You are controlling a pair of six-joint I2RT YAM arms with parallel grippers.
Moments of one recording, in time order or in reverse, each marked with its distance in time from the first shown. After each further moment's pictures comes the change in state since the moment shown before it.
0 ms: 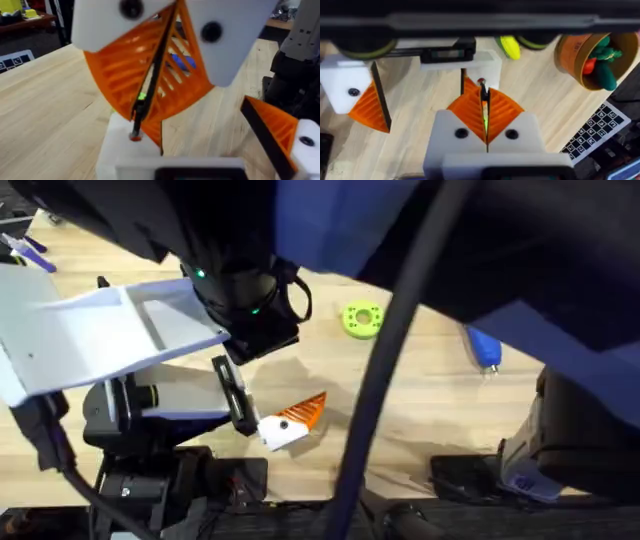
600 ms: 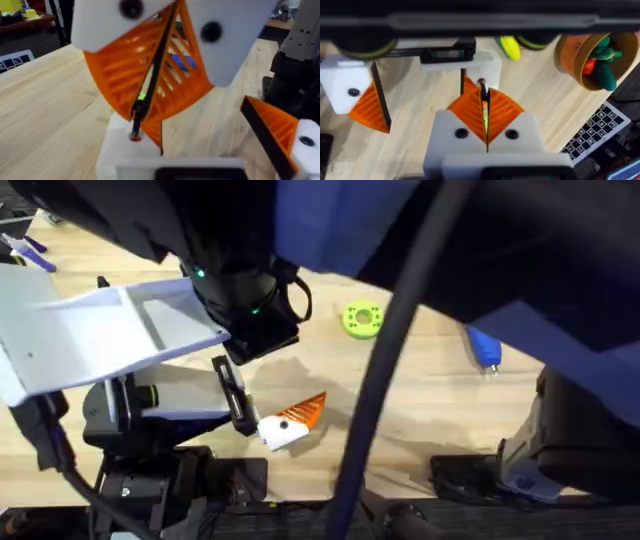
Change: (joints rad) left arm 0.000 0.000 0.000 0.000 0.000 0.000; right arm 0.000 0.000 0.000 0.001 0.000 0.000
